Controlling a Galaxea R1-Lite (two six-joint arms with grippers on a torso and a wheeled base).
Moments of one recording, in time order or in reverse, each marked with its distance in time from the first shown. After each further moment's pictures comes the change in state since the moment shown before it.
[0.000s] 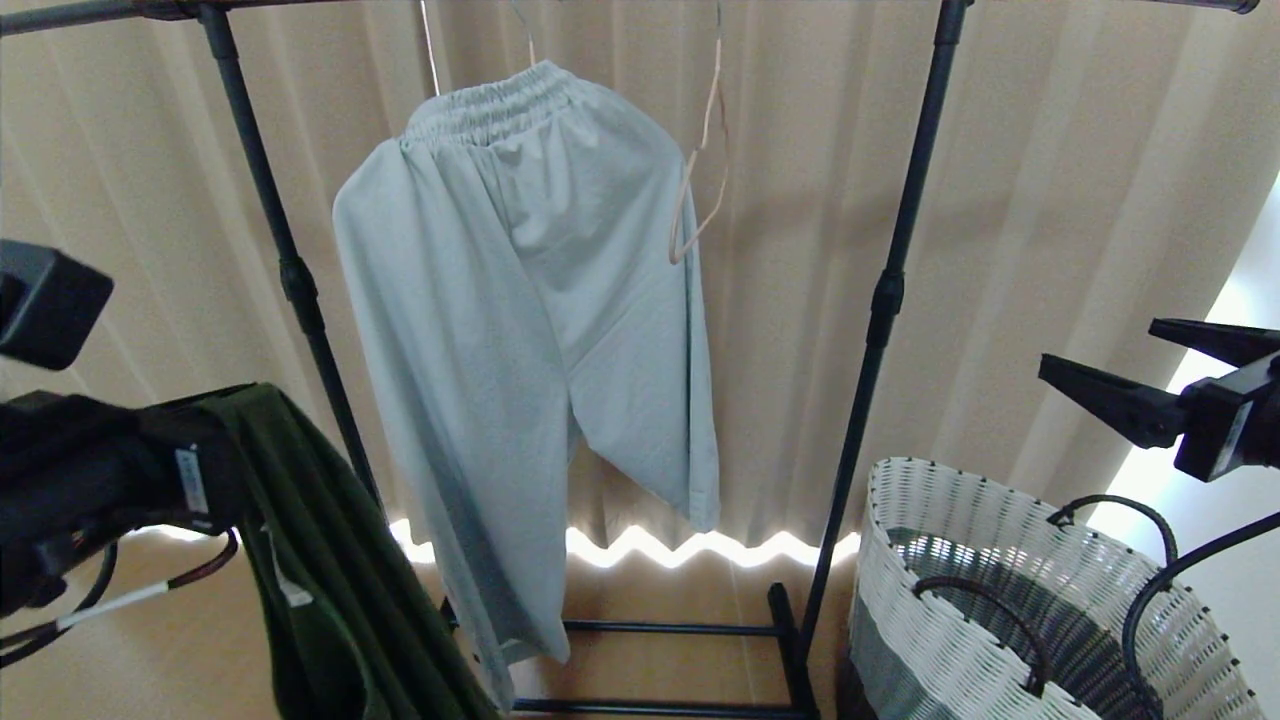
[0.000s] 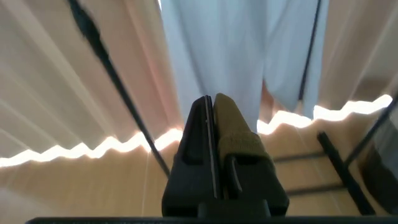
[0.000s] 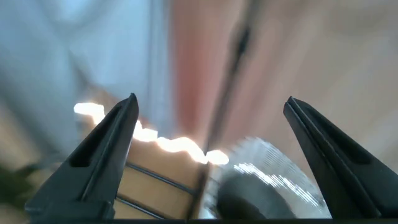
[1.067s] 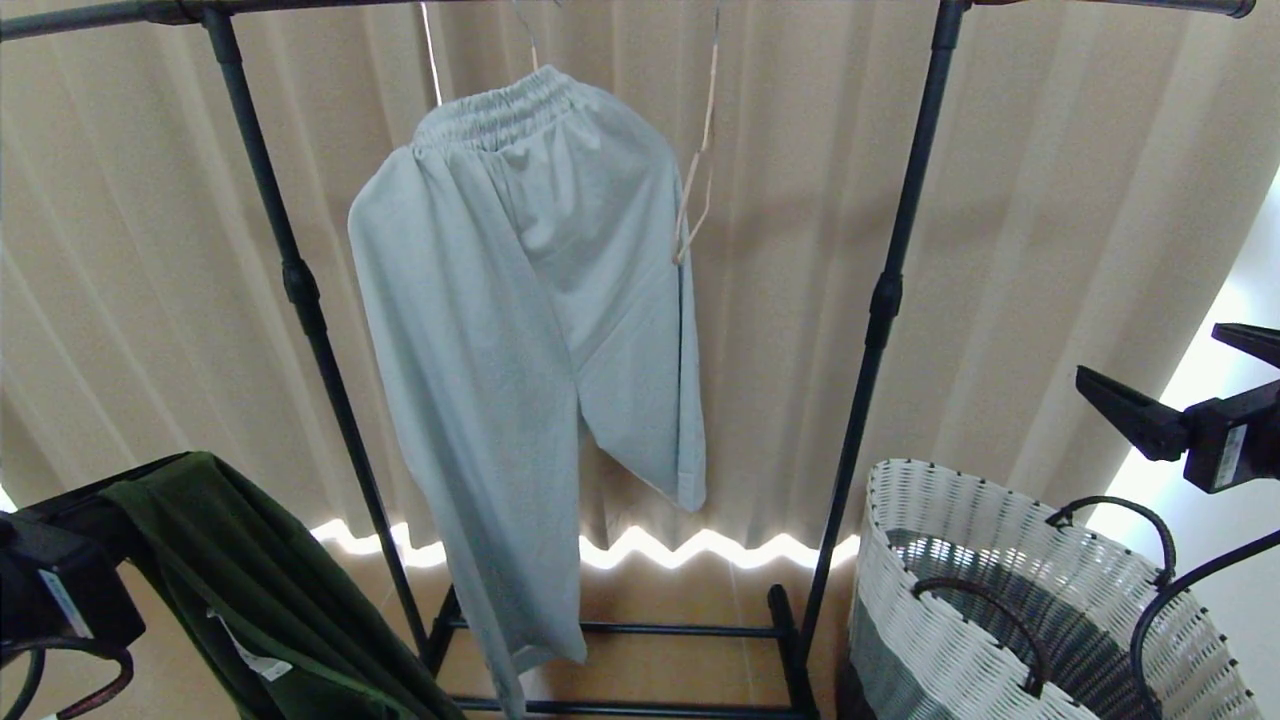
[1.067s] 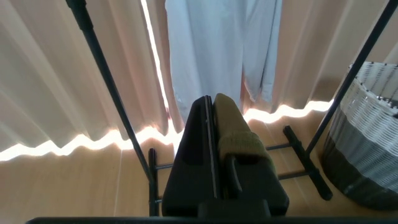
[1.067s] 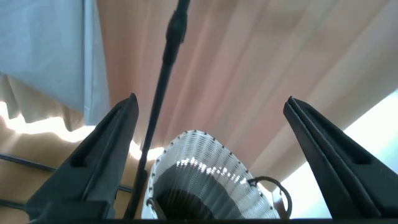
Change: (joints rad) left arm 0.042 -0.193 0.151 -0.007 -0.117 -0.075; right arm -0.039 -0.001 0.109 -0.154 -0.155 -0.158
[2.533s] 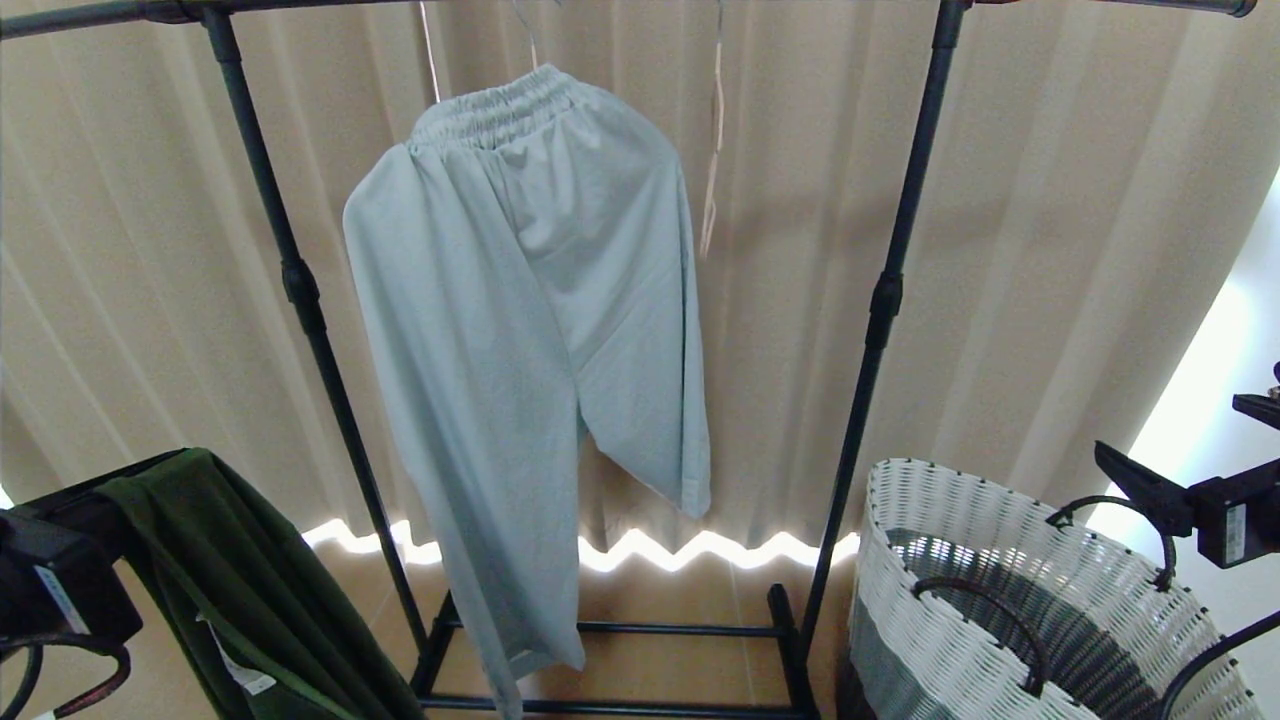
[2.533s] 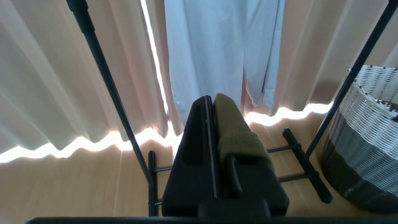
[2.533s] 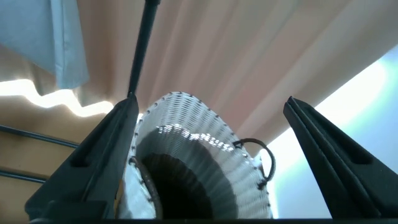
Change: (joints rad) left arm 0.002 -0.001 -0.004 0.000 0.000 -0.003; right arm -0.060 -0.031 0.135 -0.007 -0.034 -0.082
